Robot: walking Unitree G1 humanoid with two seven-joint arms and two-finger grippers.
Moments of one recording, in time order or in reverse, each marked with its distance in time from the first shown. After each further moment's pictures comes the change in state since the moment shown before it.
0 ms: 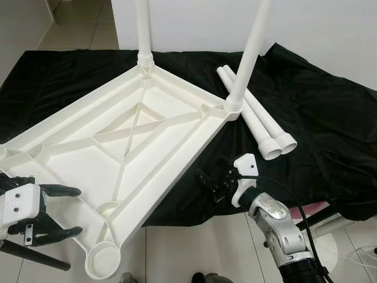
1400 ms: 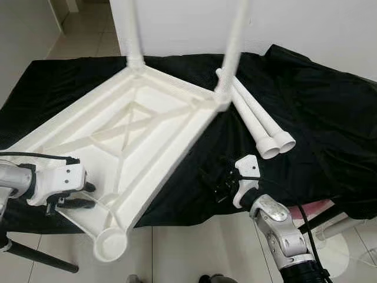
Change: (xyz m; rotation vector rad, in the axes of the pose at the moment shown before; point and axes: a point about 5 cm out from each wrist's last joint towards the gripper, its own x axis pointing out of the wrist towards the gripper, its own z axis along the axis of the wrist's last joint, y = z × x) left arm 0.042 0.056 -0.025 -0.064 0.242 -0.060; right arm -0.003 -0.002 0.001 -0.020 0.002 -0.048
